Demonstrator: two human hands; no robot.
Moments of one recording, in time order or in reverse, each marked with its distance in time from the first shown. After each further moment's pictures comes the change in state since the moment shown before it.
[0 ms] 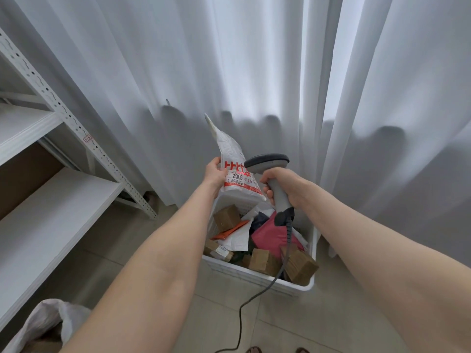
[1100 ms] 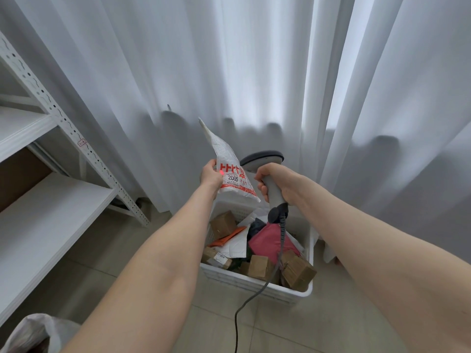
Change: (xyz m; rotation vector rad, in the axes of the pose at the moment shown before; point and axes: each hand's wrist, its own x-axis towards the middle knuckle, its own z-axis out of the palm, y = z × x) left_hand 0.031 -0.009 -0.027 -0.002 0.050 0.047; right_hand -0.006 -0.022 0.043 0.034 0.055 0.025
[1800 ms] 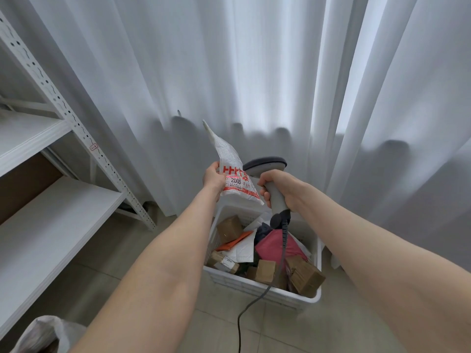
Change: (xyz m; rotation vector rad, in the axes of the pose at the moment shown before) left_hand -0.008 0.008 -0.025 0.038 0.002 0.010; right_hand -0.002 0.005 0.022 0.003 0.005 -0.012
